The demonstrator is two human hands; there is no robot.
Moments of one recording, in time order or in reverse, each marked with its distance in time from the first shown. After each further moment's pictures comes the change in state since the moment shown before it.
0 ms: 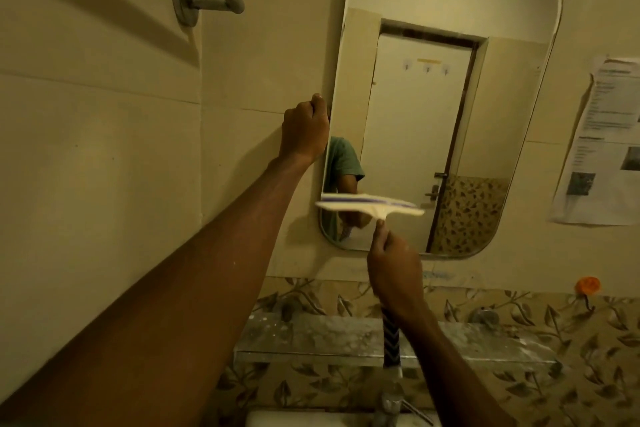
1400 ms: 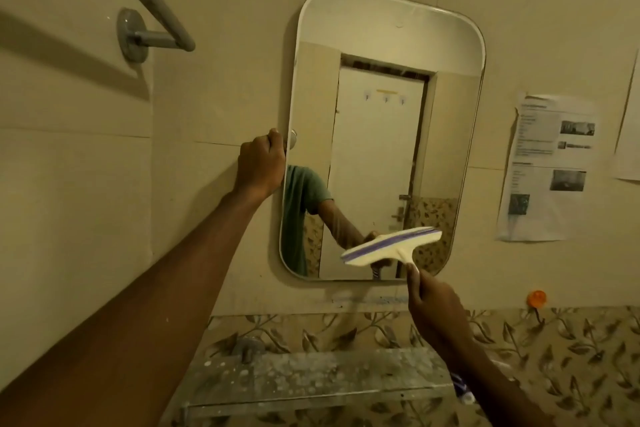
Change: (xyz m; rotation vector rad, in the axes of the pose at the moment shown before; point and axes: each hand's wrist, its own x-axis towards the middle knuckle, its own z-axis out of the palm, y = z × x) left_hand -0.007 0.007 -0.003 0.047 -0.017 0.036; right_hand 0.028 0.107 -0.076 -0.234 -0.030 -0.081
